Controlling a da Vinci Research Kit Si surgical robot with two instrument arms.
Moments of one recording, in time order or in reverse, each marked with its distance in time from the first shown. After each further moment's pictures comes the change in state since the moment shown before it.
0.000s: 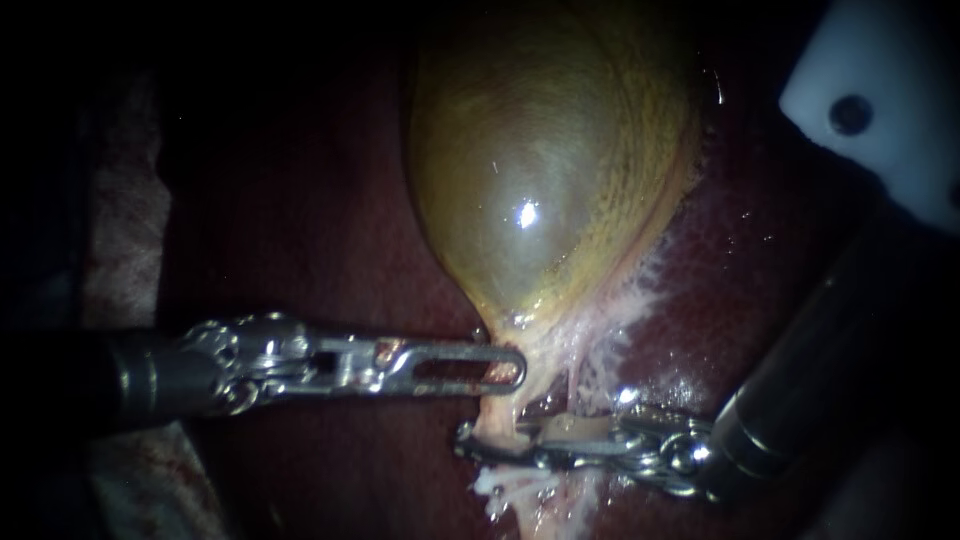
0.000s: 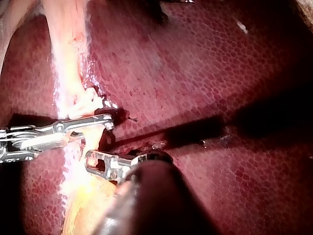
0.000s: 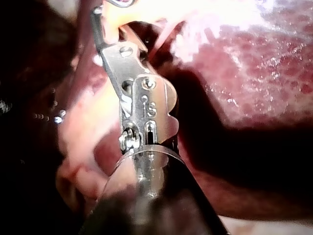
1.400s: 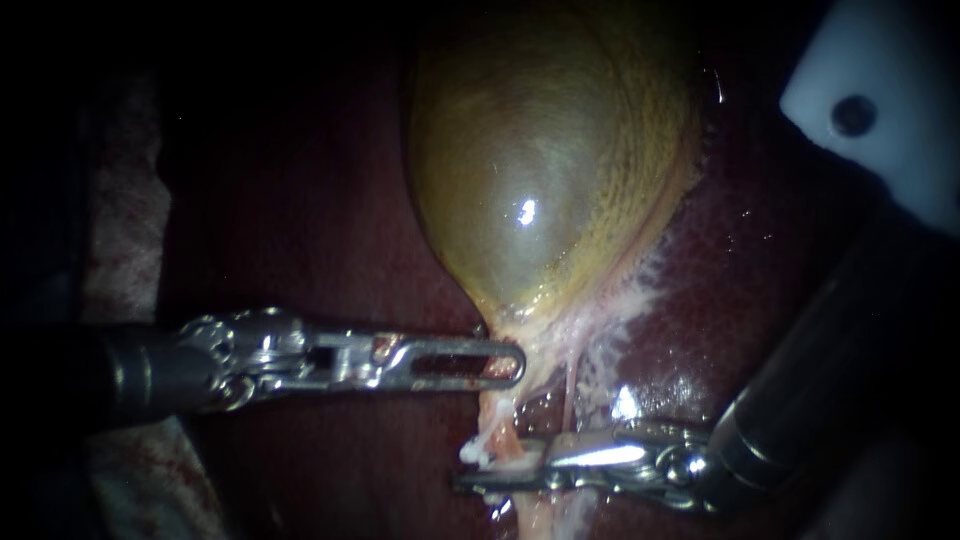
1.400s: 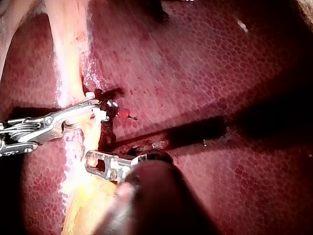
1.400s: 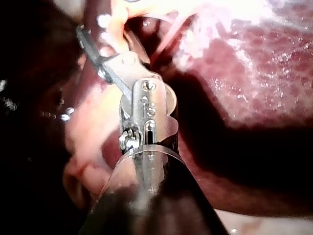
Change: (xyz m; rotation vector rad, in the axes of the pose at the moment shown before) right arm 0.000 -0.001 0.000 0.004 0.003 0.031; left arm 0.000 0.000 0.000 -0.001 -0.001 -0.002
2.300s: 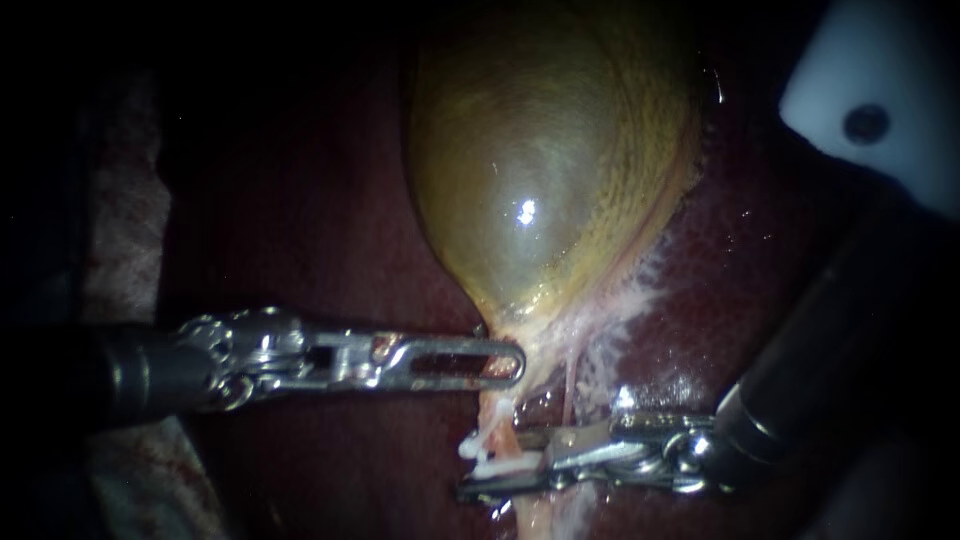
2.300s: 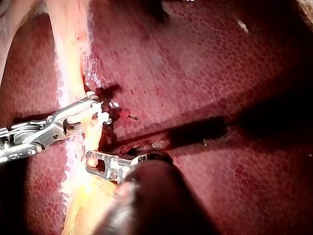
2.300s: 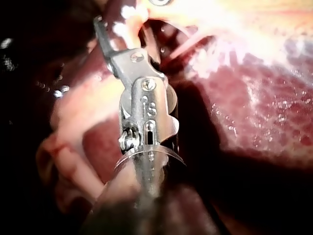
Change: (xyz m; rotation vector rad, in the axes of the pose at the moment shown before) right arm 0.001 0.001 0.000 -0.003 -0.002 -0.269; left arm 0.000 0.000 0.000 0.000 -0.001 -0.001
